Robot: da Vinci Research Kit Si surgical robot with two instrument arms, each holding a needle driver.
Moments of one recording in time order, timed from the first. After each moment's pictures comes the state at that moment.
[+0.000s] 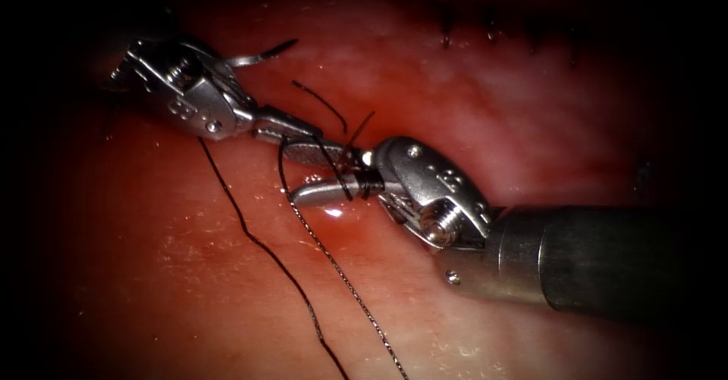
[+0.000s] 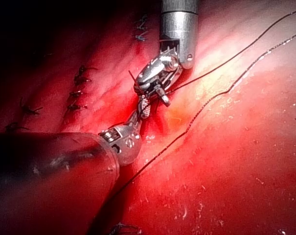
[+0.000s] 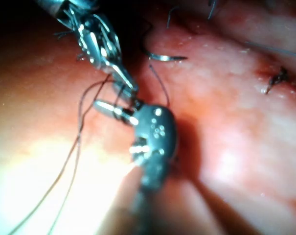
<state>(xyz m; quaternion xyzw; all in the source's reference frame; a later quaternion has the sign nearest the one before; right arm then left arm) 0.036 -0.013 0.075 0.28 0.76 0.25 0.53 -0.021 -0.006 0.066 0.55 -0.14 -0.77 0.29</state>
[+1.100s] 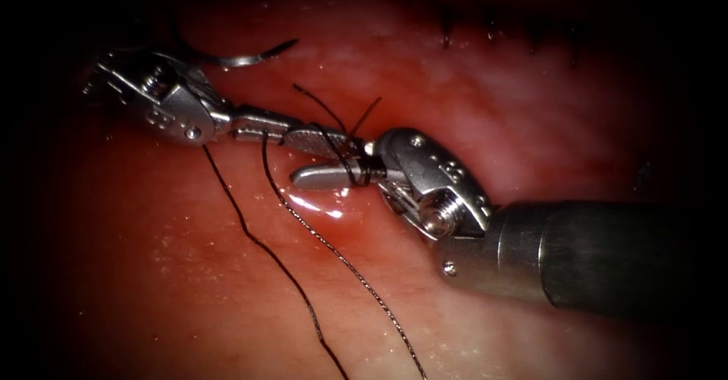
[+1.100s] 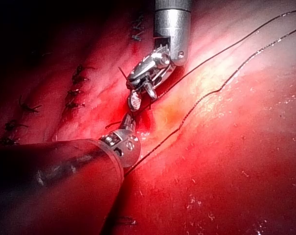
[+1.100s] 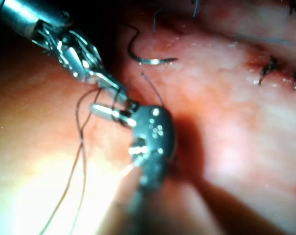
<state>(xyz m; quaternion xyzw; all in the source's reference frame) 0.035 -0.012 0.076 0.26 0.77 0.30 0.49 -0.018 -0.007 0.065 0.52 -0.20 -0.80 0.23</state>
